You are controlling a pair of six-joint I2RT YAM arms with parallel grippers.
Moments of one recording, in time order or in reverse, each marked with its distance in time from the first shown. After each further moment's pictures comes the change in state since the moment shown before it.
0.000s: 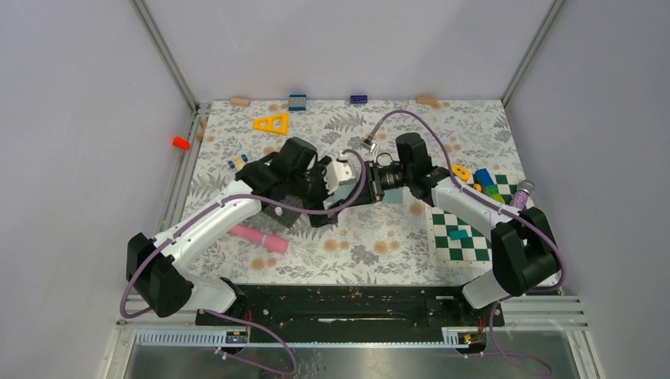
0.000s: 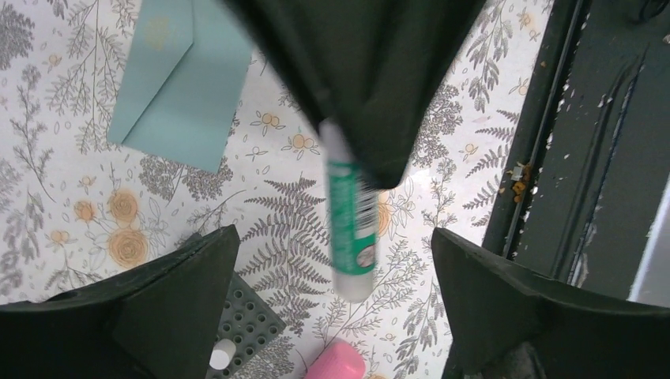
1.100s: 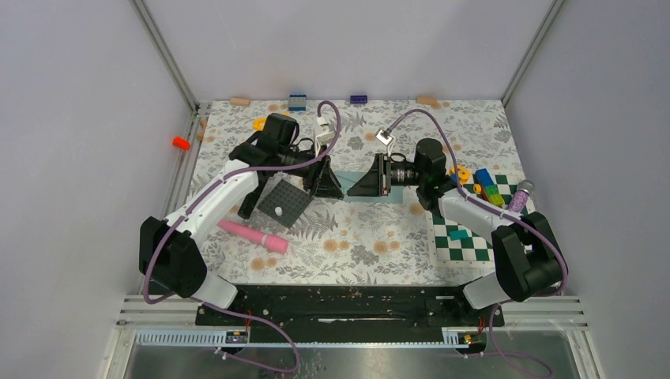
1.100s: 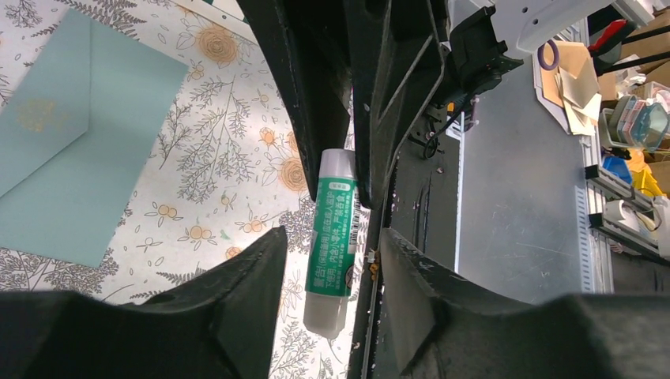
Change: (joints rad) left arm 0.257 0.125 0.064 0.161 0.608 -0.324; right arm -0.069 -0.053 -0.177 0.584 -0.031 0.356
